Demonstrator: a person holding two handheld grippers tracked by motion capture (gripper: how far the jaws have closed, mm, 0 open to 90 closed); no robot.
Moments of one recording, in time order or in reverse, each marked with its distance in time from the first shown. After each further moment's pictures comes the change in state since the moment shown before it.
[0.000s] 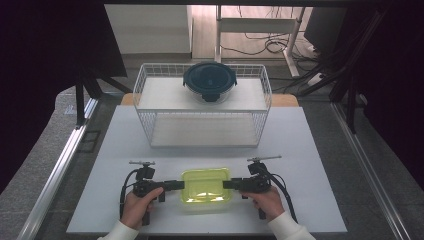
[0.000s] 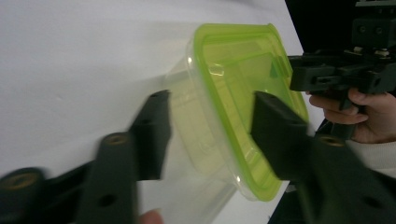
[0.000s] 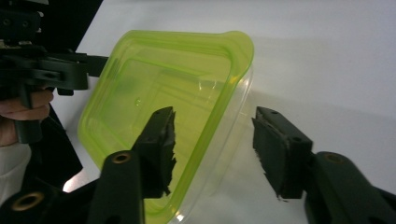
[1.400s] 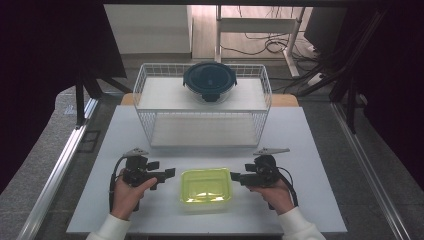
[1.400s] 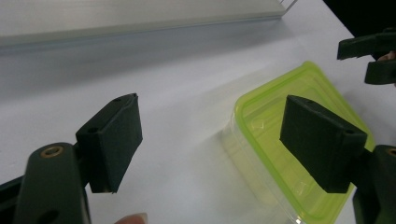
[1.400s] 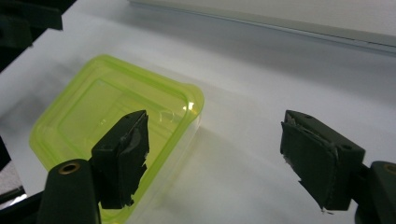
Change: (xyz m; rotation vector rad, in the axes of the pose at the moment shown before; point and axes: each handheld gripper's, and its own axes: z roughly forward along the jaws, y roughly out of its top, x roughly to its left) left arm -0.016 0.028 -0.030 -0.109 0.274 0.285; right arm 0.006 0.018 -0.028 -0.097 -0.184 -0.229
